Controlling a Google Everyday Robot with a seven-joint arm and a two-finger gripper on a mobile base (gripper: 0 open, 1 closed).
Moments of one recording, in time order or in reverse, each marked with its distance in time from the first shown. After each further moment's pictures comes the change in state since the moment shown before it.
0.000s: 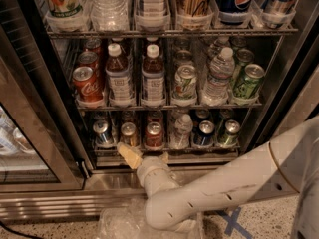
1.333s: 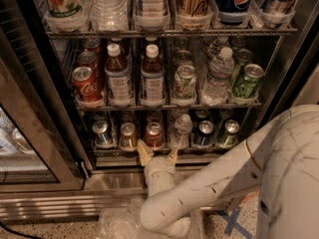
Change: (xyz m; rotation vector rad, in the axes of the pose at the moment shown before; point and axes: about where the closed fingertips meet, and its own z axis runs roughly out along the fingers) arm -0.019 -0.049 0.003 0.191 -0.175 -0.160
